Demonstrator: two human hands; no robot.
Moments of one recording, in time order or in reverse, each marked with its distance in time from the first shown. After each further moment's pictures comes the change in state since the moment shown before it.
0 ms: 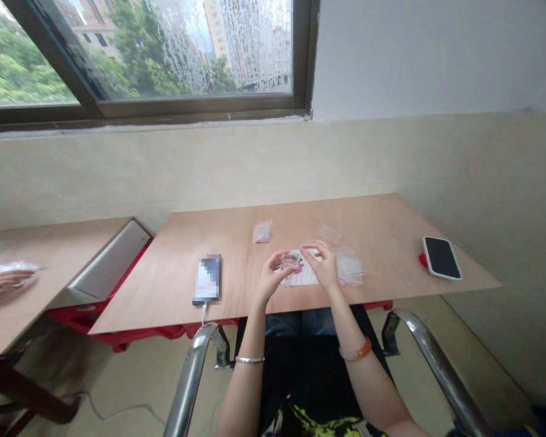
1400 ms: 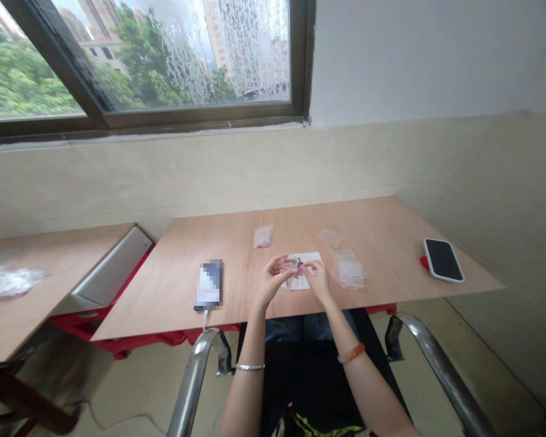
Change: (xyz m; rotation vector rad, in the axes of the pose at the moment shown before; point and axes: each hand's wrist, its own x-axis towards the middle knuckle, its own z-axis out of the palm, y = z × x) left_hand -0.001 0.006 -0.003 -0.015 0.019 -0.024; right_hand -0.020 0.075 0.019 -0.266 -0.012 0.081
